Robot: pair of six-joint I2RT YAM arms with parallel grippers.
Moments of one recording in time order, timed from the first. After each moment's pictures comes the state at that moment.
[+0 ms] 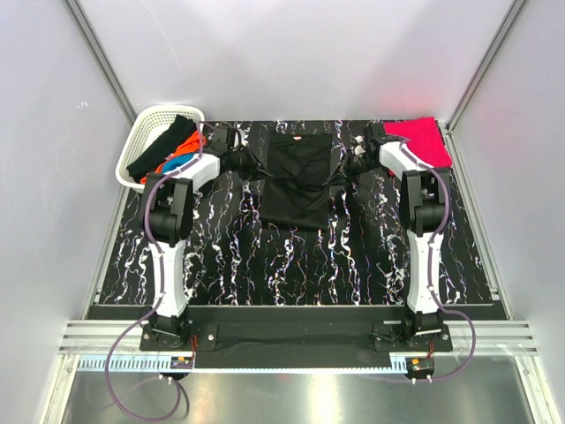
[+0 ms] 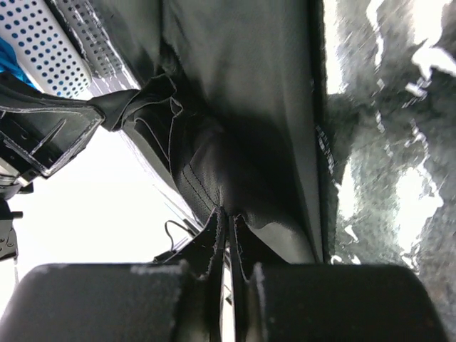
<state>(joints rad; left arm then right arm) -0.22 2.17 1.61 -0.28 0.56 -0.81 0.13 2.33 1.85 -0.71 -0.78 0.65</state>
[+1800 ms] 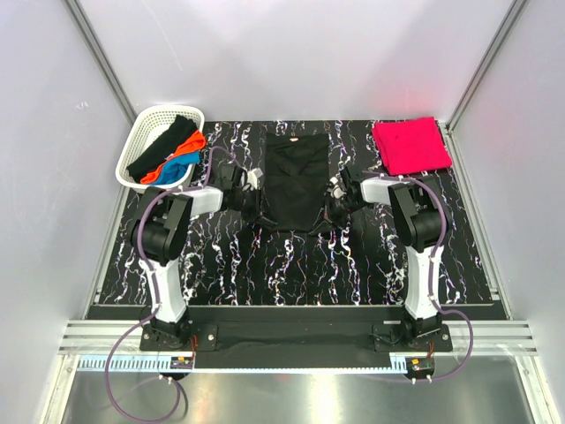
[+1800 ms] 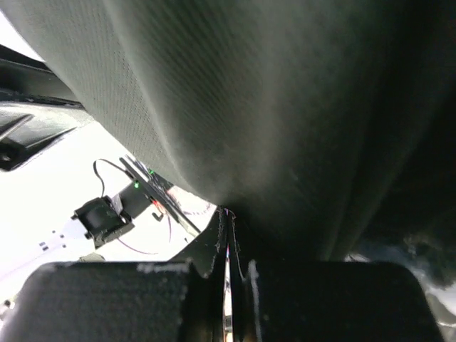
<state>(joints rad) -0.32 1.99 1.16 -0.18 0.67 -0.46 0.31 2.15 1.32 -0.48 -0.79 0.58</state>
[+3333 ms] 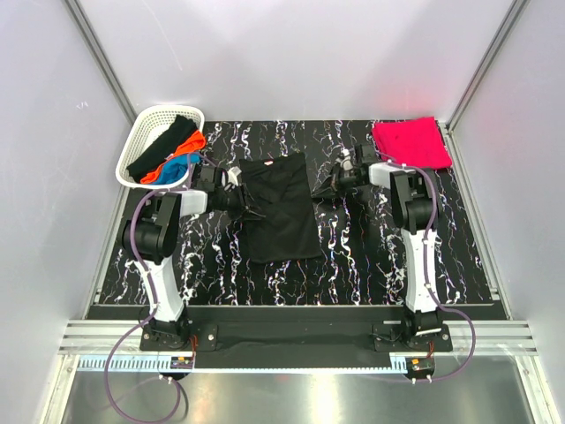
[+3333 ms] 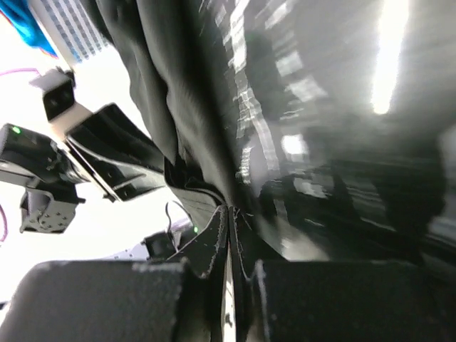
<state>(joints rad) -0.19 1.94 1.03 -0.03 0.71 -0.61 0.19 2.41 1.64 -0.26 -0.98 0.72</state>
